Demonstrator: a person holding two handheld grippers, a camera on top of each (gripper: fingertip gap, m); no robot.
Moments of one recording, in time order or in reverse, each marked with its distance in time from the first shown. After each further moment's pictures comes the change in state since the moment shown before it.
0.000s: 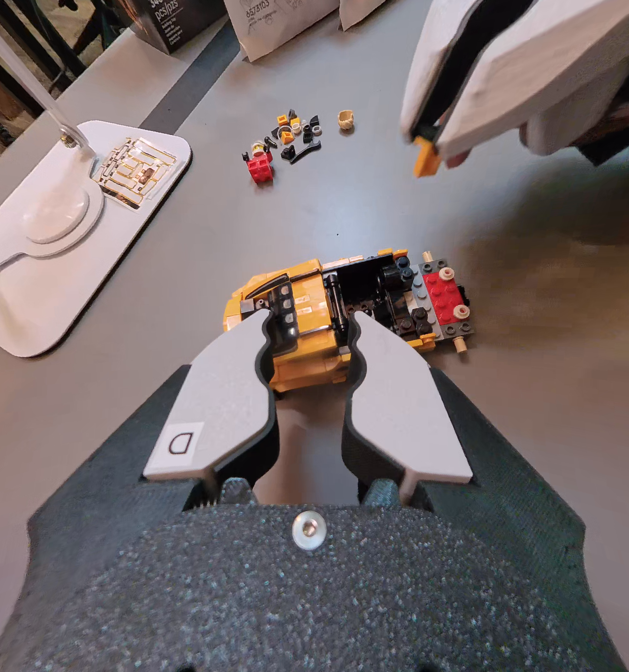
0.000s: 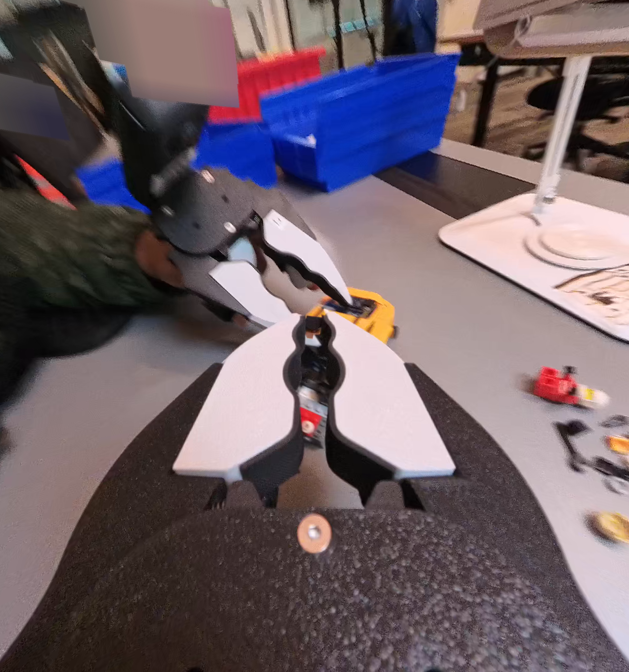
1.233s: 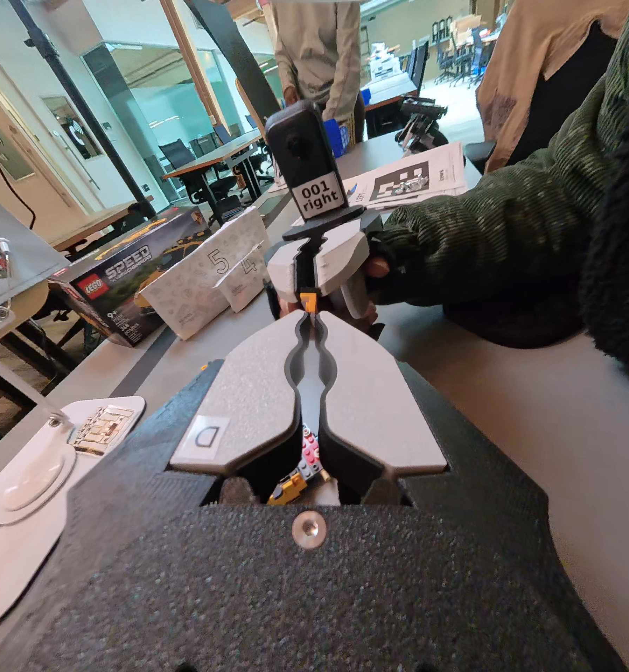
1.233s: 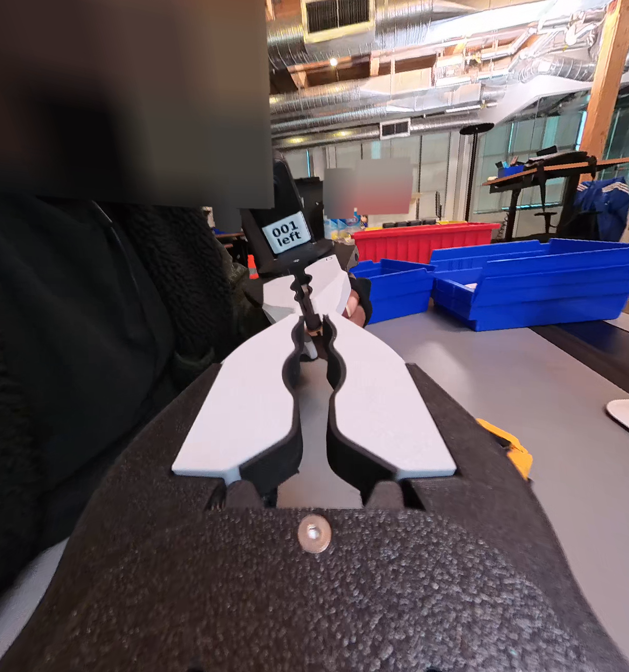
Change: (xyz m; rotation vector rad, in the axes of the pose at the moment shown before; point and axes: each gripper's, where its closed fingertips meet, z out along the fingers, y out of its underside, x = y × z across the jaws) left arm 0.091 -0.107 -0.089 0.593 0.243 0.224; right arm -0.084 -0.050 -0.044 0.349 -0.499 -0.107
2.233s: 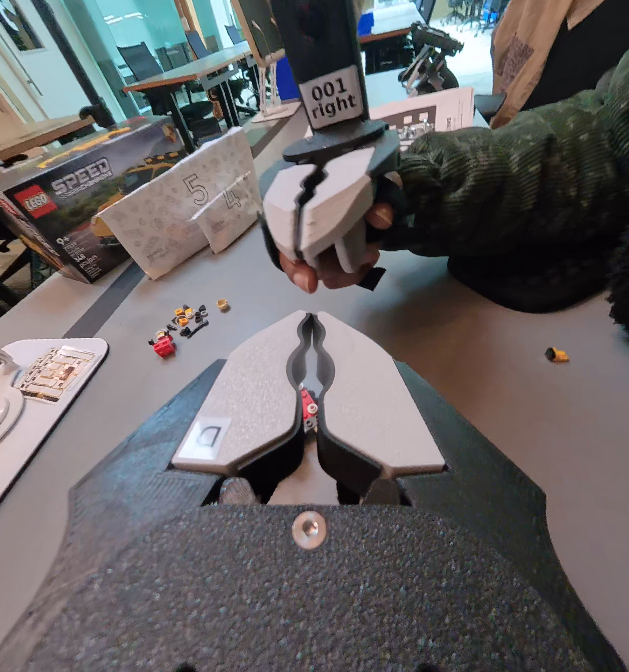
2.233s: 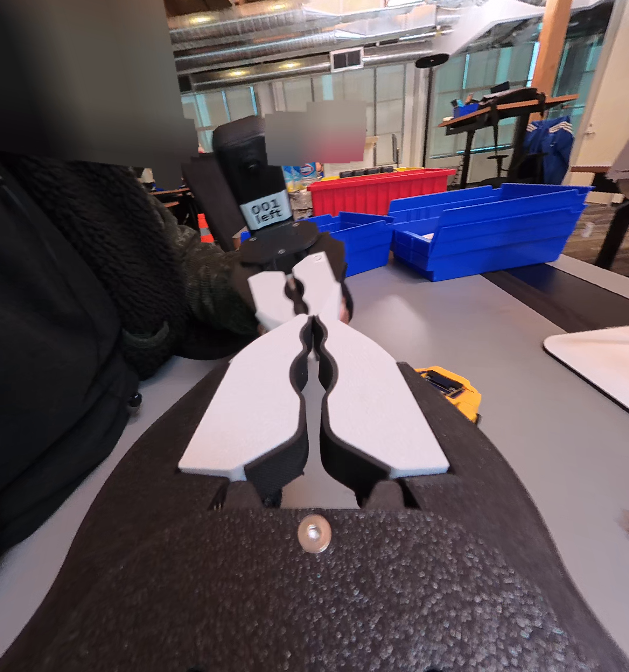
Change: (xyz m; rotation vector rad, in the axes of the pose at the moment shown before) left arm -0.007 0.045 0.007 -0.141 0.044 -0.115; right arm 0.024 0.018 -0.006 -0.139 0.144 0.010
